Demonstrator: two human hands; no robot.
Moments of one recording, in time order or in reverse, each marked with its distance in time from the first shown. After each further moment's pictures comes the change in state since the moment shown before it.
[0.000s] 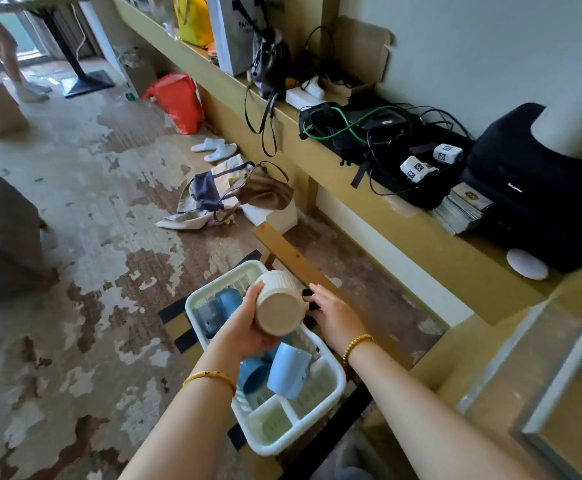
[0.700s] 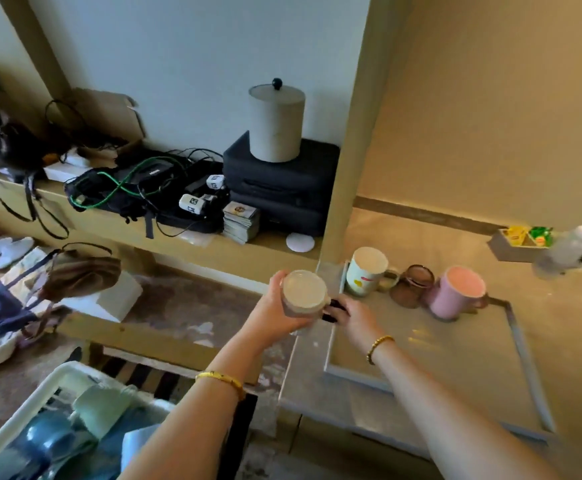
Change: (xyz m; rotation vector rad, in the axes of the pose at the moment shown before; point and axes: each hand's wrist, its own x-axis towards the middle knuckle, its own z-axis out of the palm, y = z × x) left_hand 0.003 -0.170 0.299 1.364 -0.562 0.825; right_hand -0.228 0.153 -0.208 0.268 0.548 0.562
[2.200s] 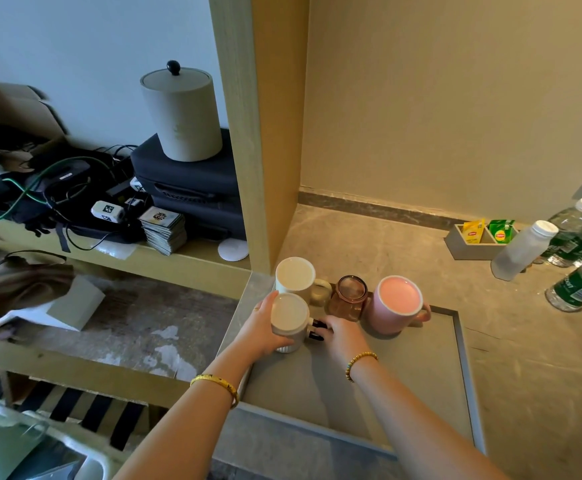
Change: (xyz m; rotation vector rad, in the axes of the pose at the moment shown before) left_hand 0.102 0.017 0.148 0.255 -0.121 -0.175; right_hand 0.049 0.133 -0.094 -0.169 0.003 0.120
